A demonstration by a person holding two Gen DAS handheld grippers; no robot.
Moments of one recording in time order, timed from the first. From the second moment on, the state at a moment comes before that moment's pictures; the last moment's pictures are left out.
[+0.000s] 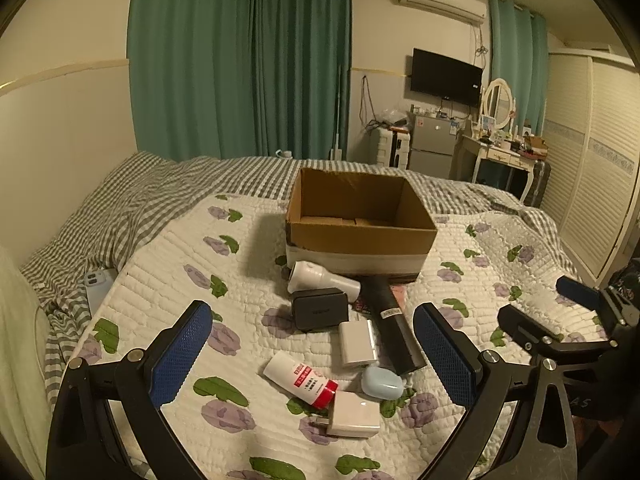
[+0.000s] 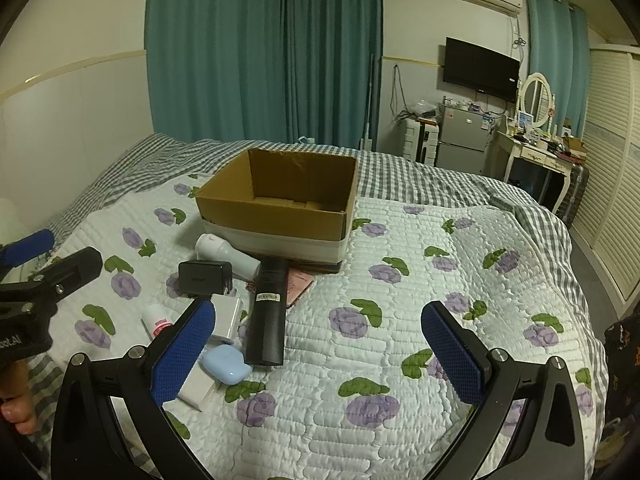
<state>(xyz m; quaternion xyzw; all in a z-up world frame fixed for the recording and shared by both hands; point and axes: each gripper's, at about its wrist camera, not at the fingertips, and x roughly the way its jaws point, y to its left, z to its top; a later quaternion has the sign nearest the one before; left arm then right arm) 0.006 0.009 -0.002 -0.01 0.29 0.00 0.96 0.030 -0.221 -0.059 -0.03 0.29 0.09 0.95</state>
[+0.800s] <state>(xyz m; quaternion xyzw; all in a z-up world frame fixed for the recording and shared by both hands) 0.114 0.017 -0.081 0.02 0.43 0.04 0.90 0.168 -0.154 -0.183 -0.08 0.46 0.15 0.87</state>
